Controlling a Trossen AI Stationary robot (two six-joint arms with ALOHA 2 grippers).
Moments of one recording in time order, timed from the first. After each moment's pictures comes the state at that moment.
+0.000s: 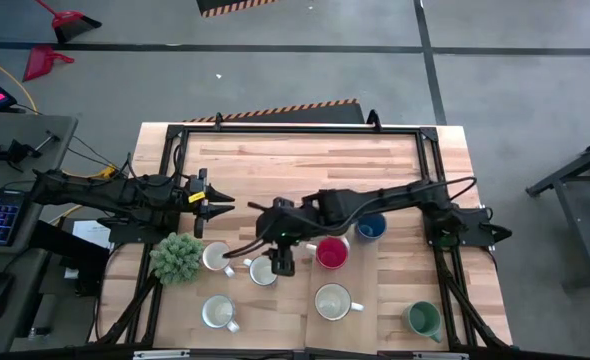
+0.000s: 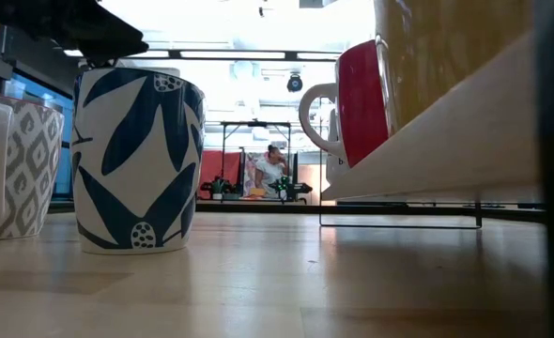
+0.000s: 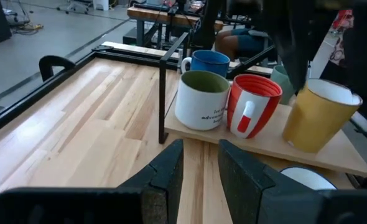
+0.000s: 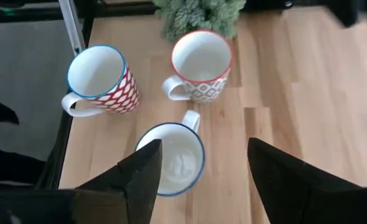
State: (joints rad) left arm -0.12 0.48 0.41 -0.16 -0.18 -0.17; right arm 0.23 2.13 2.25 -0.96 0.04 0.20
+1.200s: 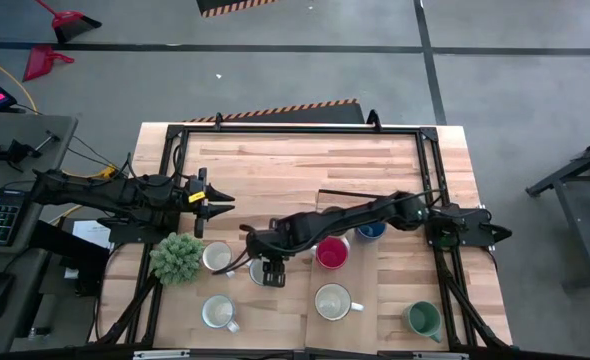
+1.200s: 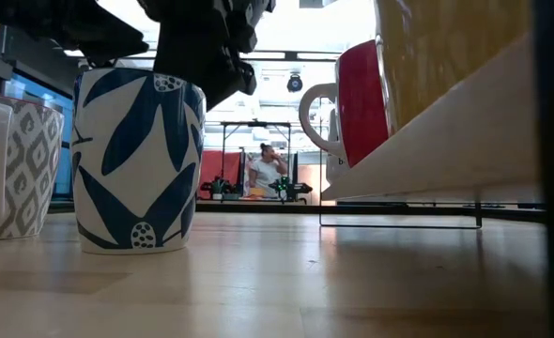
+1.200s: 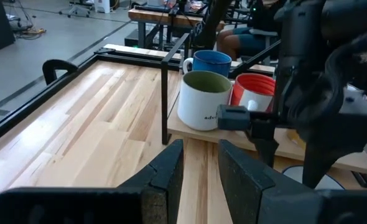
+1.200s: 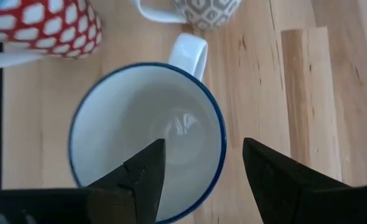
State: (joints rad) left arm -0.12 0.48 0.41 -0.16 -0.19 -0.15; right arm 0.23 2.37 2.25 -0.97 -0.02 0.29
